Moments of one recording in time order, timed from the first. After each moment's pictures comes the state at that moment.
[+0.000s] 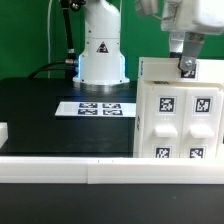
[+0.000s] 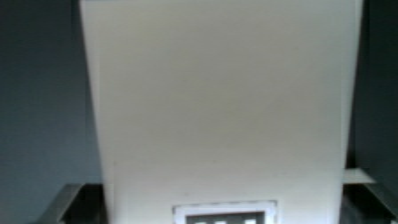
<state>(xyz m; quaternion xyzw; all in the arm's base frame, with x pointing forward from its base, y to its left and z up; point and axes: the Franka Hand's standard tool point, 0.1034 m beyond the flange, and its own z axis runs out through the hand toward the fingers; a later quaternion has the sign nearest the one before) 0.615 0.073 0.155 0.76 0.65 -0.01 0.05</state>
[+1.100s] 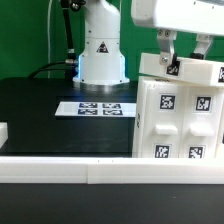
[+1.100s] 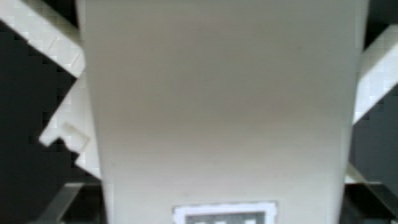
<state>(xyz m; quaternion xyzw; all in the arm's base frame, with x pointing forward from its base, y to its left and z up) 0.611 0.082 0.157 0.96 0.28 0.01 0.04</state>
